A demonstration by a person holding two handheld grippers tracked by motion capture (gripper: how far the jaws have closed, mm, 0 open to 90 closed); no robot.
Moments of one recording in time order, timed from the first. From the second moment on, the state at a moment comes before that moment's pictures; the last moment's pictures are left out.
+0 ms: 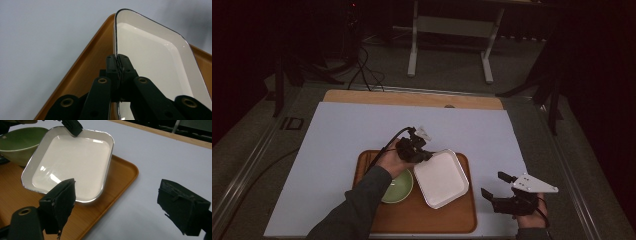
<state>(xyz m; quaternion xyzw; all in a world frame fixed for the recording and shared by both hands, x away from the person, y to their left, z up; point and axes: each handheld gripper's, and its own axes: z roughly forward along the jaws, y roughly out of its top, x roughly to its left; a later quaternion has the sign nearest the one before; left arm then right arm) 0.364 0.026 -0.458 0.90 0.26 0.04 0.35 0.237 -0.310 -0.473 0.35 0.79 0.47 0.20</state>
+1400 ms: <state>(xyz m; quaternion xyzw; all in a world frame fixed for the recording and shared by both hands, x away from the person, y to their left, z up) 0.359 0.014 -0.484 0.93 0.25 0.06 0.25 0.236 -0.308 -0.473 0.35 0.79 0.47 0.20</state>
